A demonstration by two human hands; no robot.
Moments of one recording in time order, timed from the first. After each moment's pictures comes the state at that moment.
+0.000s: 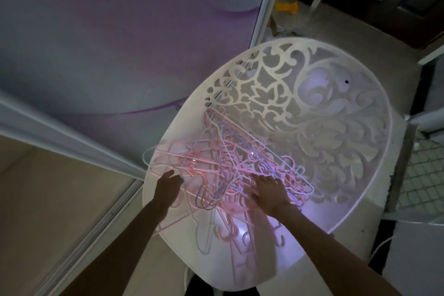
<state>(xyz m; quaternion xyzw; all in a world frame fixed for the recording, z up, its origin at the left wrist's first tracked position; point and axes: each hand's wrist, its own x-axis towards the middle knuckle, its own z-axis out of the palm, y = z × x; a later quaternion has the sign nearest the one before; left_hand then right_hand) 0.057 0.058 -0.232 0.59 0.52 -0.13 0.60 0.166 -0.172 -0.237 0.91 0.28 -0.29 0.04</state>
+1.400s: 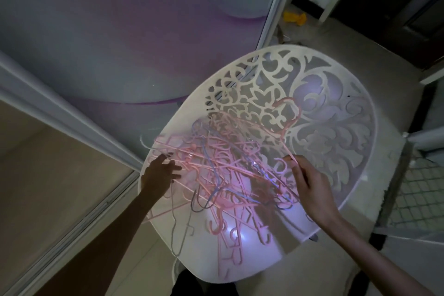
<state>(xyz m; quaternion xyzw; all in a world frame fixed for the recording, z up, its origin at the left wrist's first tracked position) 0.051 0.060 -0.224 0.64 0.45 0.01 0.63 0.184 -0.236 -0.132 0.92 0.22 -0.10 -0.30</state>
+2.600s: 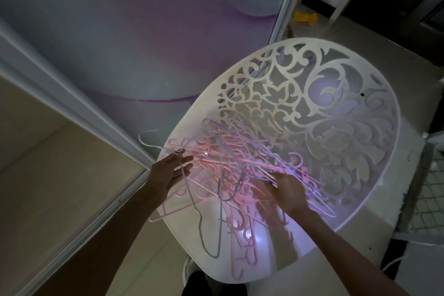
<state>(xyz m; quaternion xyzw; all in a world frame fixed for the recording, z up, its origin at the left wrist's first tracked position) 0.039 0.060 -0.187 0.45 0.47 0.01 0.76 0.166 -0.193 -0.210 0.95 0.23 -0.20 -0.09</state>
